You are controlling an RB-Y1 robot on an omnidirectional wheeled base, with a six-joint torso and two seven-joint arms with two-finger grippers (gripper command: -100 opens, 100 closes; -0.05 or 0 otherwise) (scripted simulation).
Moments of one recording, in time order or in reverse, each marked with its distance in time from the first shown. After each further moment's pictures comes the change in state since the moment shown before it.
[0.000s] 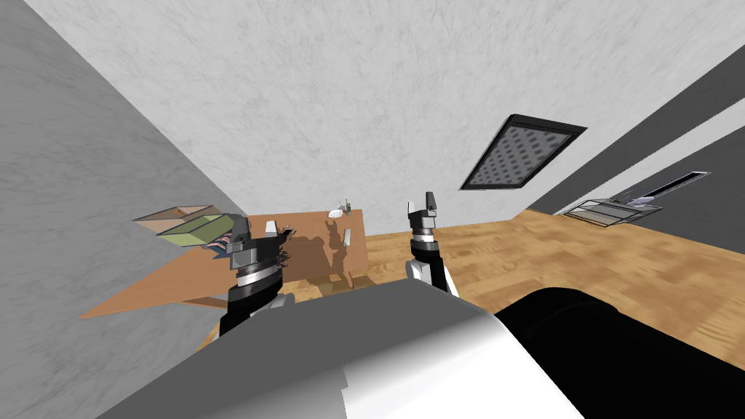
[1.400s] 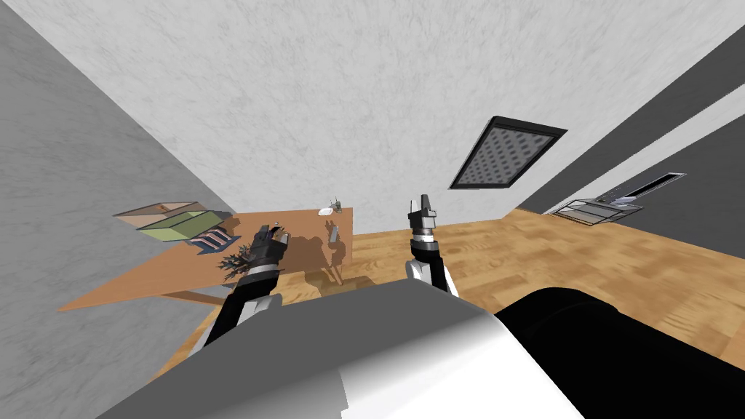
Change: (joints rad) left arm -0.091 0.189 0.093 0.193 0.197 0.335 0.074; right arm 0.000 0.000 0.000 0.000 0.000 0.000 0.000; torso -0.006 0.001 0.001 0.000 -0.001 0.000
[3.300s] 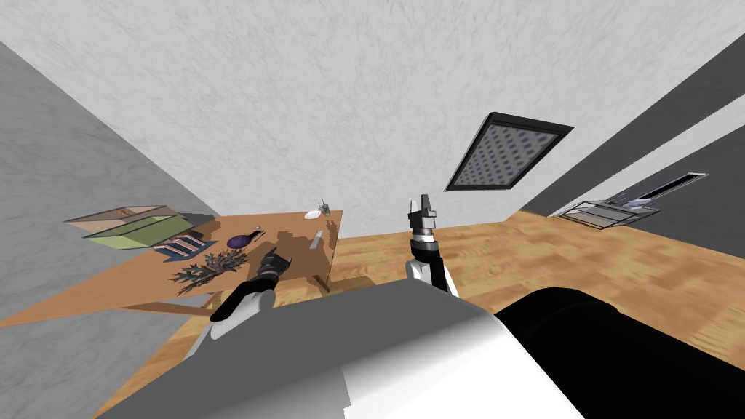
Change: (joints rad) left arm -0.131 0.014 0.151 0.283 0.188 0.516 0.112; right arm 0.000 0.000 0.000 0.000 0.000 0.000 0.000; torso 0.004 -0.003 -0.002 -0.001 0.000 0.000
